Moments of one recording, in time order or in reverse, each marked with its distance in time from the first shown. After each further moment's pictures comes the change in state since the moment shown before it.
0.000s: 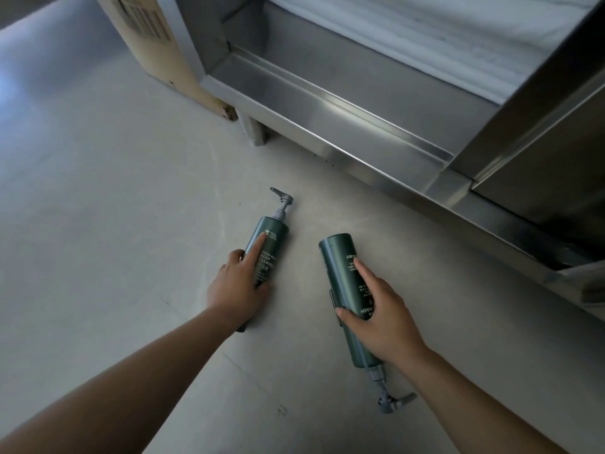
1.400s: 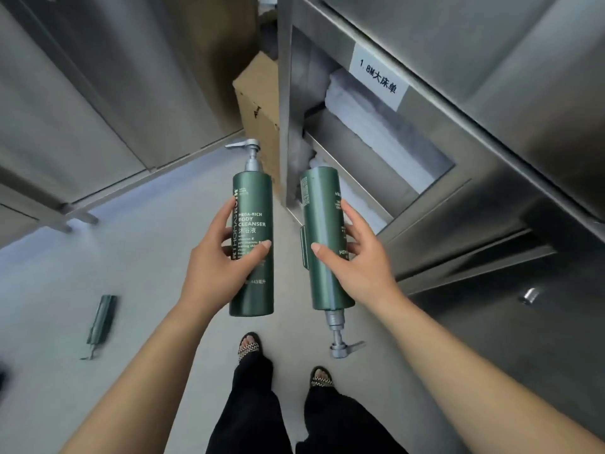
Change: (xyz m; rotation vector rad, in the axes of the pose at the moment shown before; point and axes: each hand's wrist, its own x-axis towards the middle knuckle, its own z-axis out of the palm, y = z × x) left_hand -0.450 0.236 -0.665 -0.859 0.404 -0.162; right_hand -0.323 -0.607 -0.408 0.342 -0.057 -0.274
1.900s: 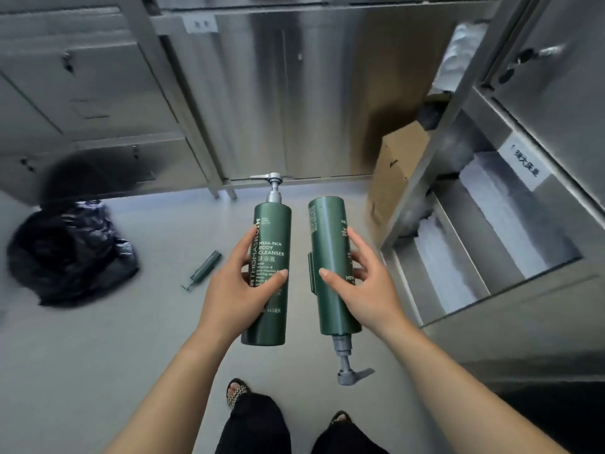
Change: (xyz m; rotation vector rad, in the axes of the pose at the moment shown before) left_hand -0.176 -0.015 -0.090 -0.046 0.497 -0.146; right_hand -0.081 -0.063 0.090 0.011 -0.502 -0.169
